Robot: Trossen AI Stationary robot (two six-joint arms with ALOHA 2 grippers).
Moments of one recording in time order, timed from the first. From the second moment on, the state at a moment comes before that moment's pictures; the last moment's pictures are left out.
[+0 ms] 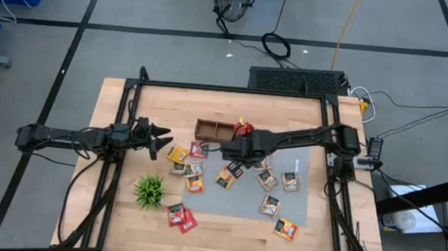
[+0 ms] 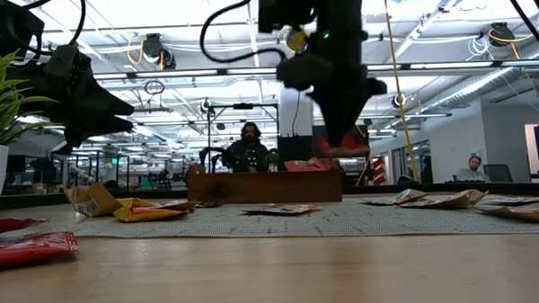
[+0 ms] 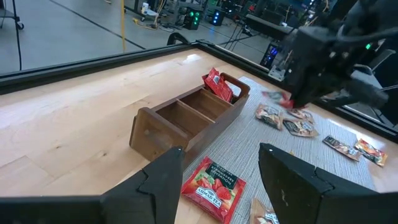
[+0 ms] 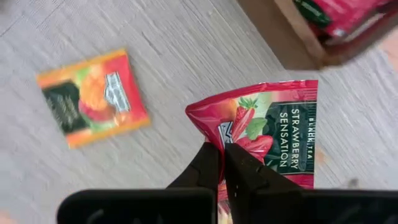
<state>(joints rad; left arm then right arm) 0.07 0.29 0.01 0.08 -0.26 -0.40 0.04 1.93 1.57 -1.16 0.12 0.81</state>
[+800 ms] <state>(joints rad) 0.07 0.29 0.01 0.08 -0.26 -0.40 0.19 1.76 1.72 -1.39 0.00 0.55</state>
